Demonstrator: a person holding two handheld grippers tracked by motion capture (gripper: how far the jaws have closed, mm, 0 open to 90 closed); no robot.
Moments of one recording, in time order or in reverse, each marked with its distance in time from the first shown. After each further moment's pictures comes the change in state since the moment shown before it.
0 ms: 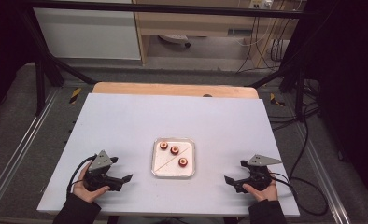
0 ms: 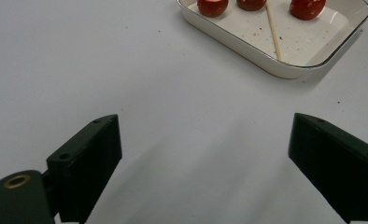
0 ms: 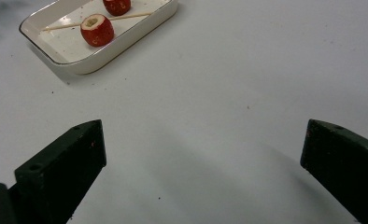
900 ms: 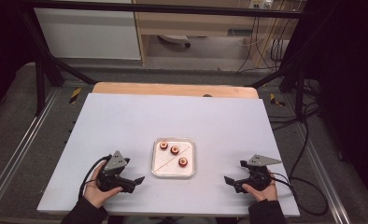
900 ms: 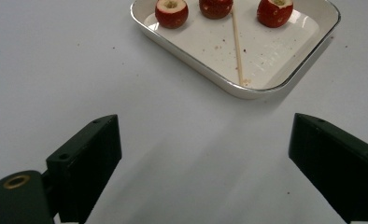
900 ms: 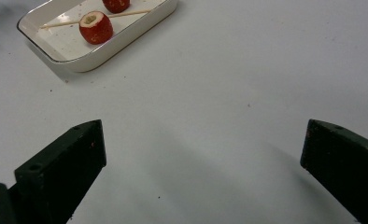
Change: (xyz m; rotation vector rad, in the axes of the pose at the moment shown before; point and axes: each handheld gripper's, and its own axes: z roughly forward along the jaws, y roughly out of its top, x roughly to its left) left arm -0.030 0.024 0.018 0.046 -0.033 0.036; right arm 0.000 0.000 0.001 0.004 -0.004 -0.001
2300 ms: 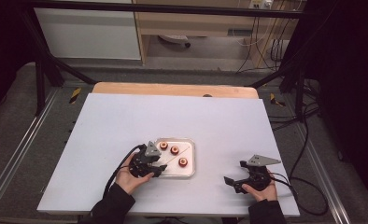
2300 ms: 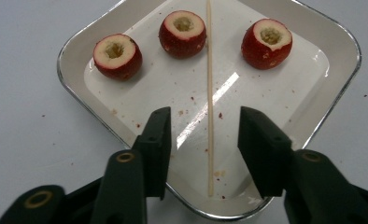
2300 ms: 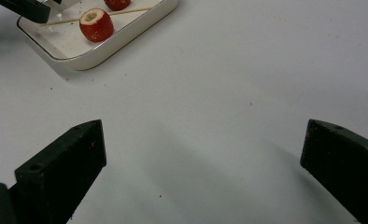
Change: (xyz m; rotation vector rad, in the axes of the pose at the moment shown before) left arm -0.027 0.061 0.065 0.151 0.010 0.035; right arm 0.000 0.000 0.001 0.010 0.005 -0.005
